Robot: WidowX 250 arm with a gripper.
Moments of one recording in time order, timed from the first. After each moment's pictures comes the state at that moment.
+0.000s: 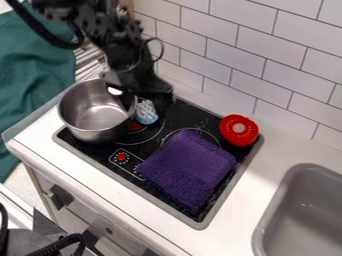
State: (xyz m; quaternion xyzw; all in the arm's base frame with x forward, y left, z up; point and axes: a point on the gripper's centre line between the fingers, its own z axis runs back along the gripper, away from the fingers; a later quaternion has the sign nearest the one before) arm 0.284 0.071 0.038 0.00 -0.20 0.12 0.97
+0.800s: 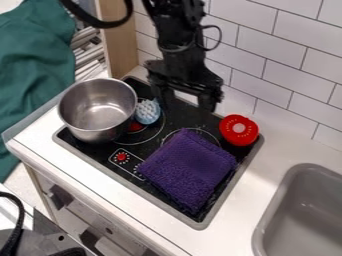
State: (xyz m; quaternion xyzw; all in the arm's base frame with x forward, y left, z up) arm 0.292 0.003 0.052 -0.05 -0.11 0.04 0.99
